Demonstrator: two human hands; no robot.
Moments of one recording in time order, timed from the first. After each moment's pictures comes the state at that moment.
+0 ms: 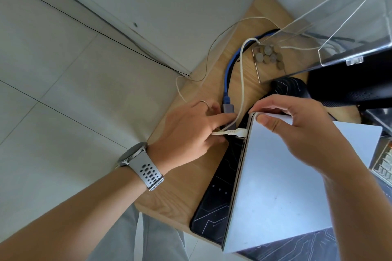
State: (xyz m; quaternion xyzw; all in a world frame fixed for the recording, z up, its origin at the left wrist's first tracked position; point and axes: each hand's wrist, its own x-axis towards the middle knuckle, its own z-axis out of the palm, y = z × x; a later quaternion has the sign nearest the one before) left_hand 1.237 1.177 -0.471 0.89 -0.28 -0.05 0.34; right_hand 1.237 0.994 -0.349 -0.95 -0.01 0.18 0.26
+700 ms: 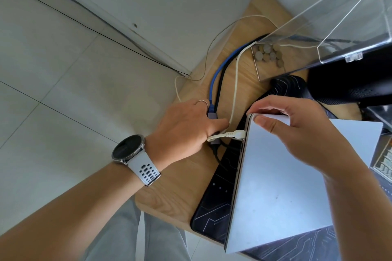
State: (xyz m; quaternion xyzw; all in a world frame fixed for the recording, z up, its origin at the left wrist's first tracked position) left_hand 1.247 1.183 -0.455 0.90 -0.38 -0.08 0.19; right_hand 1.234 0.992 -0.352 -0.94 -0.02 0.20 0.27
